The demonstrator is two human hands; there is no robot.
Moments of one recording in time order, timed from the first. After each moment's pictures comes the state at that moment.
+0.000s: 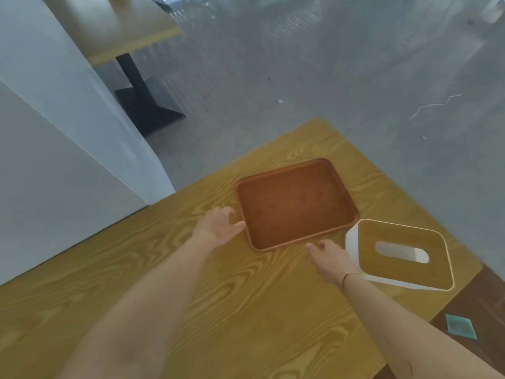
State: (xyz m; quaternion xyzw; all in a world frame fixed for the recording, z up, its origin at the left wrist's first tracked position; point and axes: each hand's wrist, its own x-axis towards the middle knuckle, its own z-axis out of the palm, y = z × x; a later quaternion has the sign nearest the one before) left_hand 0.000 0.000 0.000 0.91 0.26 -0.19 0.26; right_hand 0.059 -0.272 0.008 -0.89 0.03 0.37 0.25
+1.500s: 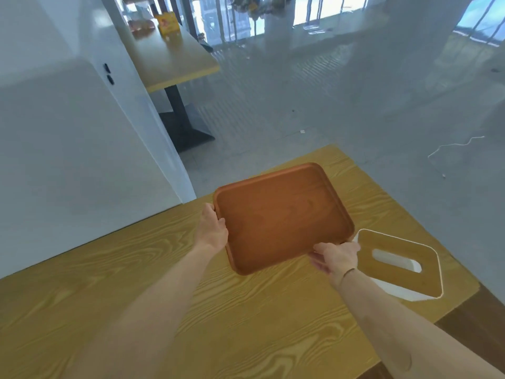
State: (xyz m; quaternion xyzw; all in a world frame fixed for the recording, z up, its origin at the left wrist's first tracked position) left_hand -0.078 -0.022 0.080 0.81 0.44 0.08 0.38; right_hand 0.040 -0.273 0.057 -0.70 0.22 0.27 0.62
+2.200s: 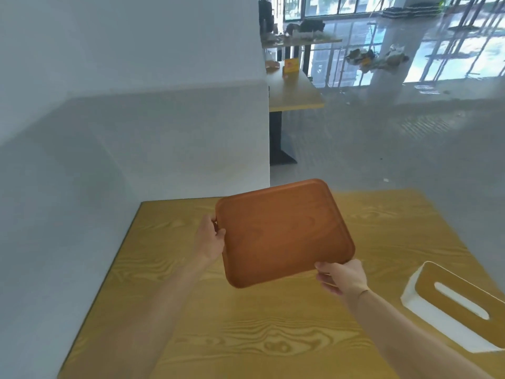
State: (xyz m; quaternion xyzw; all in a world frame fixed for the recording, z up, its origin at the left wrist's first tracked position) left_hand -0.336 -0.045 0.141 0.72 0.54 0.24 0.35; right_hand -0.099 -0.256 0.107 -0.74 -0.03 0.42 0.53
